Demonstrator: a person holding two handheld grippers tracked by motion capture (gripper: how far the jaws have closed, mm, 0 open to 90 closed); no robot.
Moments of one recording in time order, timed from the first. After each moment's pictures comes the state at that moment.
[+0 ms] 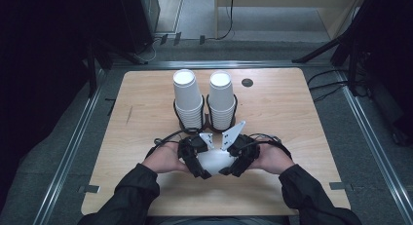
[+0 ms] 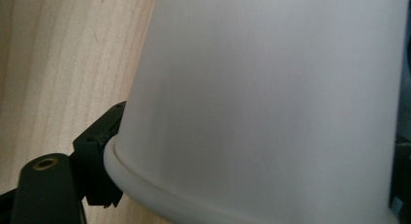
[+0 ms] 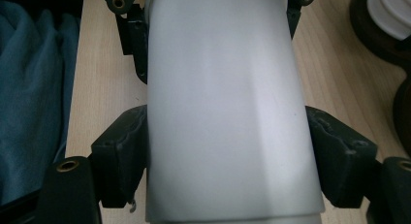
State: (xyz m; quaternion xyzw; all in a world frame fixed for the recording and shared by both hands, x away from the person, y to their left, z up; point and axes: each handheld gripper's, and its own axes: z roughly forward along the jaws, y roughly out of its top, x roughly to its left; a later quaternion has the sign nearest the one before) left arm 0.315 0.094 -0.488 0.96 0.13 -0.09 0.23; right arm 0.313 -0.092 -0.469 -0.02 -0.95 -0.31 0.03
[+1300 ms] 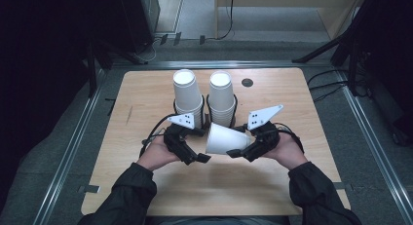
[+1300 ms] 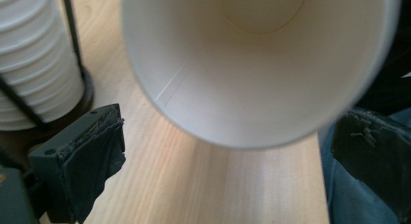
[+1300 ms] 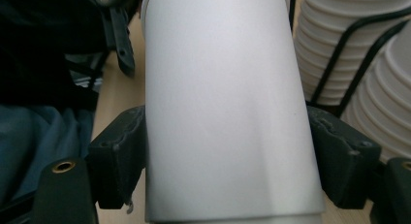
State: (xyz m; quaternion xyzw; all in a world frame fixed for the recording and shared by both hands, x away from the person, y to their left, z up) left arm 0.317 0.131 -0.451 0.87 0.17 -0.06 0.45; right arm 0.326 -0.143 -0.431 -0.09 -0.88 -0.47 0.03
